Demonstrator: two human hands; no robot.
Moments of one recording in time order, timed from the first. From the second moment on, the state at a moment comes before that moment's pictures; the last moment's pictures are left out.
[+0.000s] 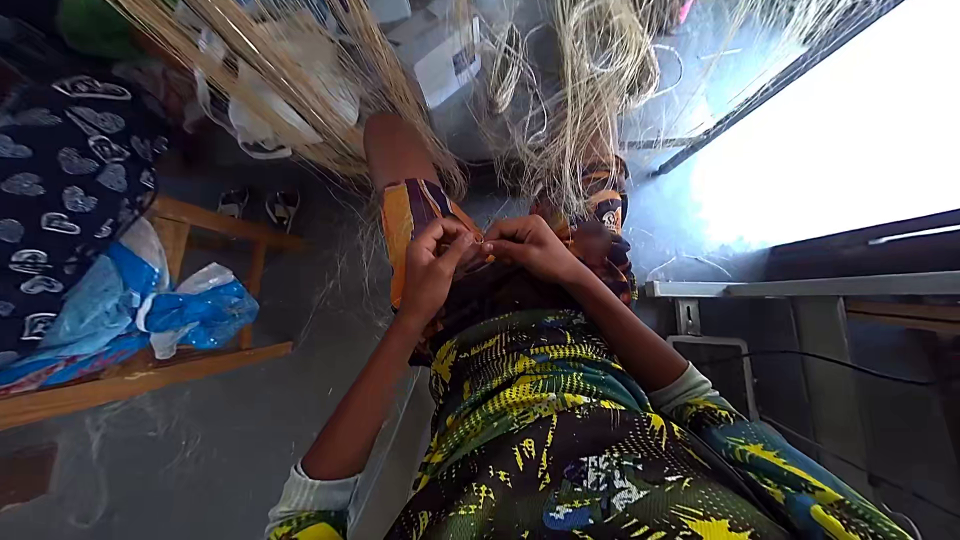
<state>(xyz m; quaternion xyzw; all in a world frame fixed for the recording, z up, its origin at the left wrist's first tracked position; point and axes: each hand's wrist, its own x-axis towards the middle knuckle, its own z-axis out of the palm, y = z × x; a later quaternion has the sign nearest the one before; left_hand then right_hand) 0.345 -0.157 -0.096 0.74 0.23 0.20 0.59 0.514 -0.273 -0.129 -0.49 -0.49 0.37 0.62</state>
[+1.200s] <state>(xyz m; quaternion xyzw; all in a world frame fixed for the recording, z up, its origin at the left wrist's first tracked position) 0.359 -0.167 -0.140 0.46 0.28 0.14 0.83 0.526 -0.279 -0.159 -0.51 -0.46 0.38 0.61</state>
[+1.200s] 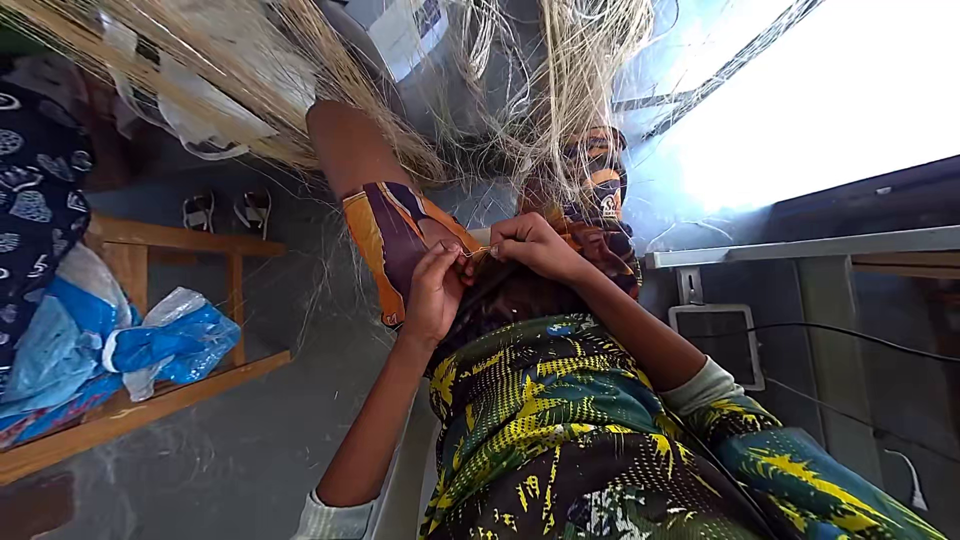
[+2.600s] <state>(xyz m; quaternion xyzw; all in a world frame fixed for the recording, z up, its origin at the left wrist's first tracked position) 0.357 -0.181 -0.146 0.54 0.26 0.23 0.77 0.528 -0.278 -0.161 -0.47 -0.45 0.40 0.65</state>
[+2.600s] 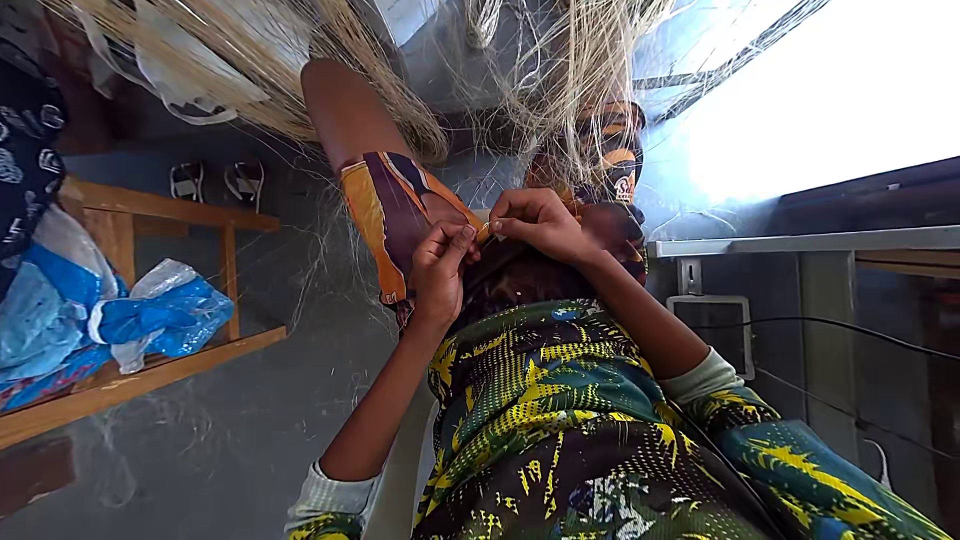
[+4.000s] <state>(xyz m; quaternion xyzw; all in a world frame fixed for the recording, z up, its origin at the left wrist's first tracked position) 0.377 -0.189 -0.150 0.56 0.34 0.27 0.70 0.526 -0.275 -0.160 -0.57 -0.55 0.39 0.48</state>
